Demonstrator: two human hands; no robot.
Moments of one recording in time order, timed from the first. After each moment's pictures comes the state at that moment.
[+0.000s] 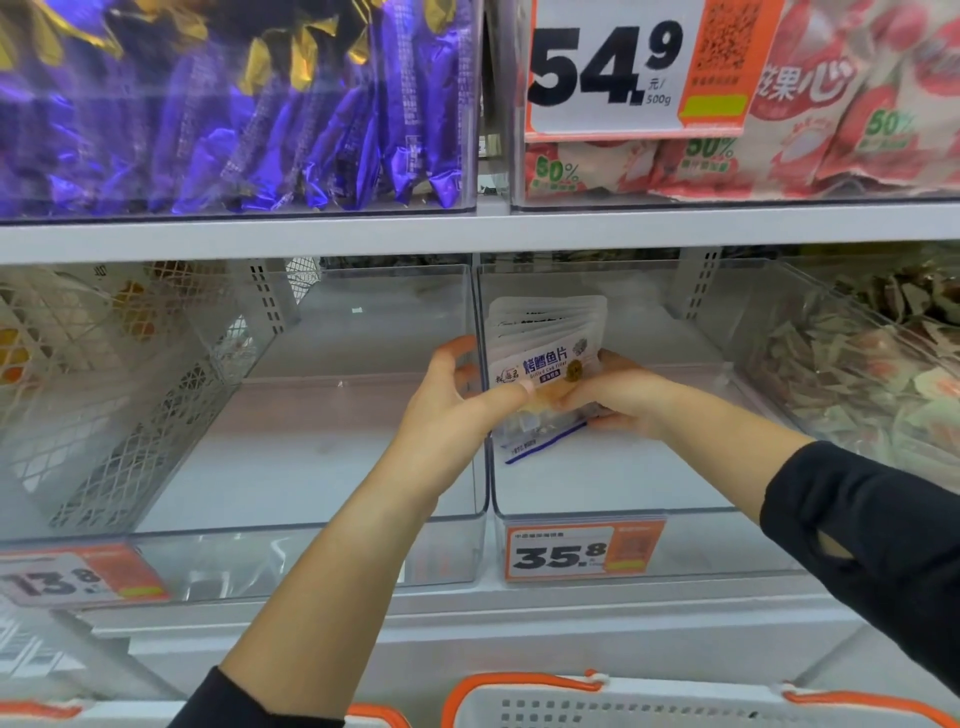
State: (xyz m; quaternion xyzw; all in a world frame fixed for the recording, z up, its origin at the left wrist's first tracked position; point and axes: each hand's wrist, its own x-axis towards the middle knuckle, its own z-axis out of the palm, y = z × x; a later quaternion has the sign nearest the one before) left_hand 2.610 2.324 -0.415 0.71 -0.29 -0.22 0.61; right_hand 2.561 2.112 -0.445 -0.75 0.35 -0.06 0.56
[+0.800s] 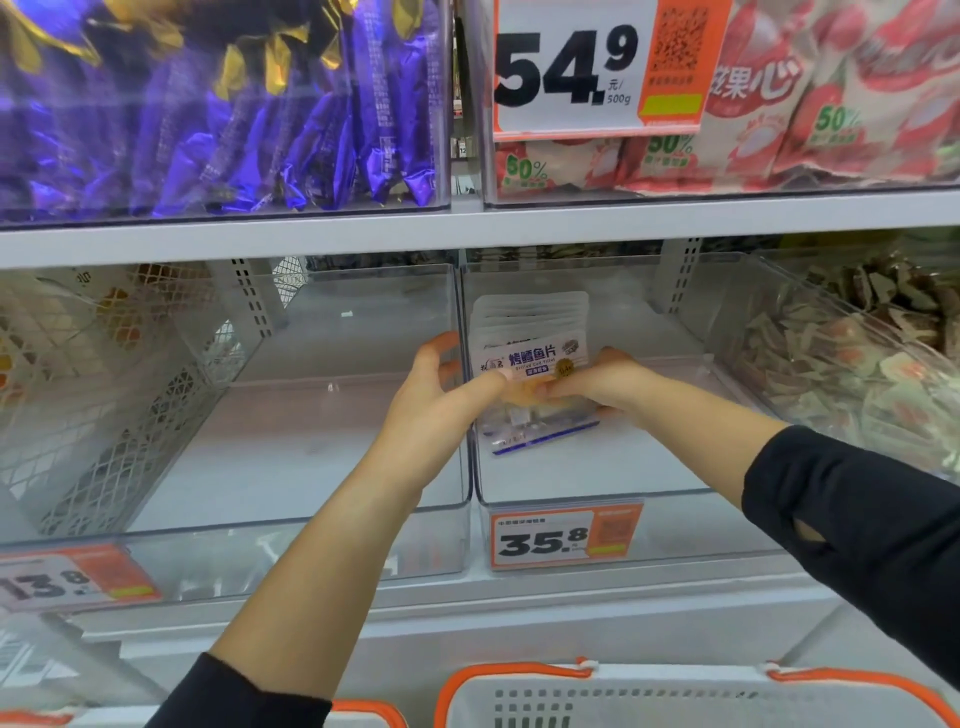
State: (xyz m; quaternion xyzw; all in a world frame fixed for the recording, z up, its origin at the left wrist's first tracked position) left_hand 2.607 2.324 -0.412 0.72 -0.29 -0.20 0.60; right_hand 2.554 2.121 -0.432 -0.80 0.39 -0.09 0.45
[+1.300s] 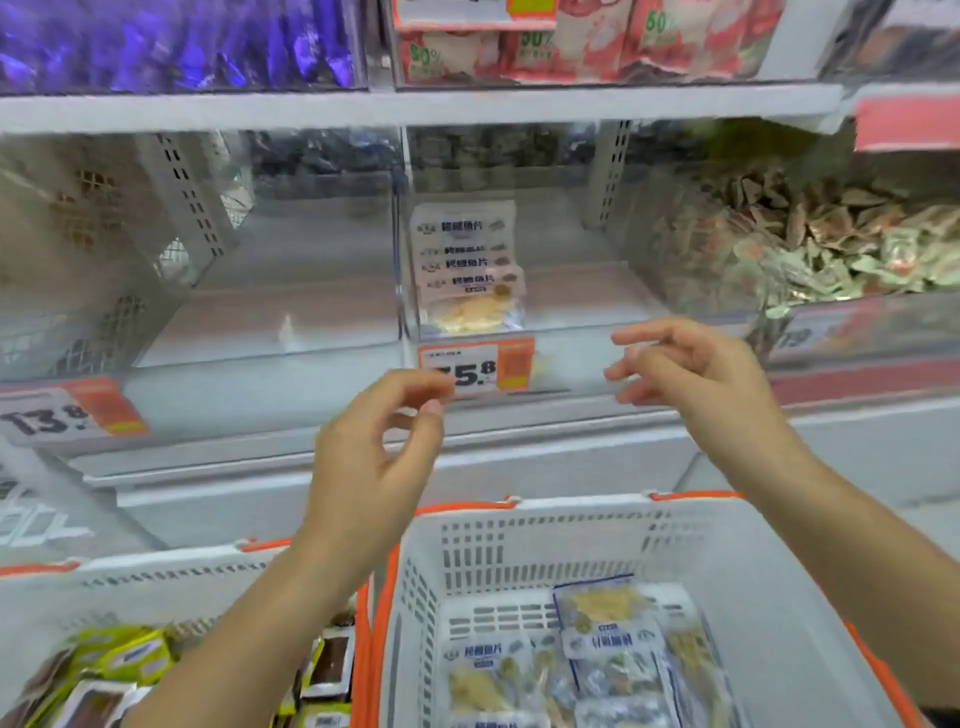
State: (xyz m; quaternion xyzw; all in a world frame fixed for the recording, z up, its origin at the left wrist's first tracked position) left_hand 2.475 2.425 -0.456 0.69 -0.43 -0.01 0.58; right_hand 2.321 2.240 -0.417 -0.73 0.26 -0.32 0.54
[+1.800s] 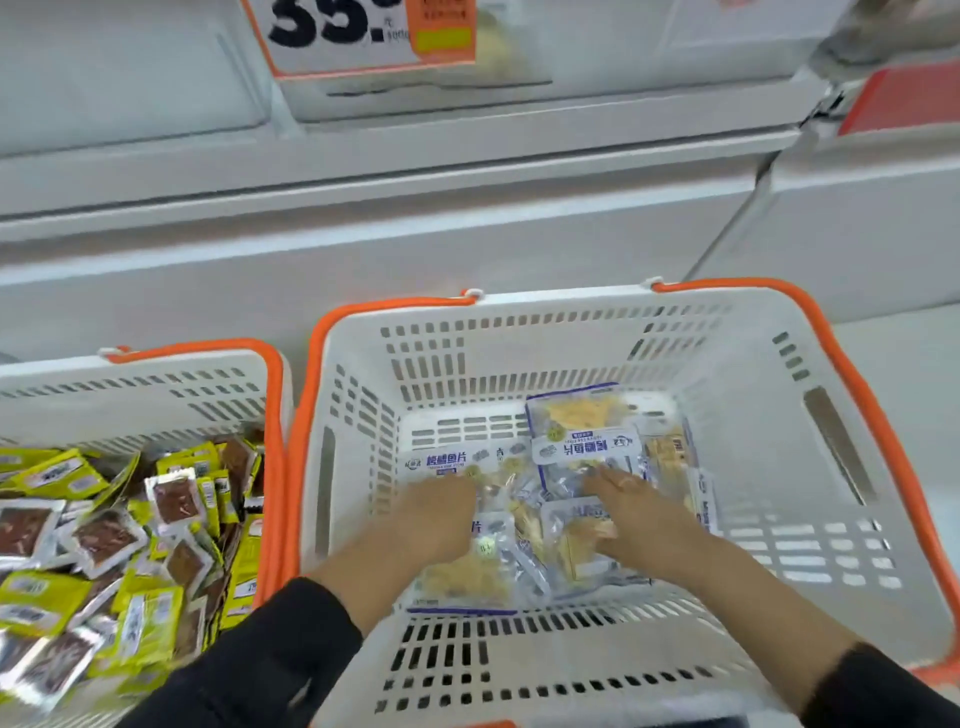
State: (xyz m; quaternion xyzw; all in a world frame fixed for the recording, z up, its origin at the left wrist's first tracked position) left_hand 2.398 2.414 -0.741 0.76 -0.51 -0.38 -0.13; right_hand 2.210 2.268 -0.742 -0.88 0.30 0.29 0.23
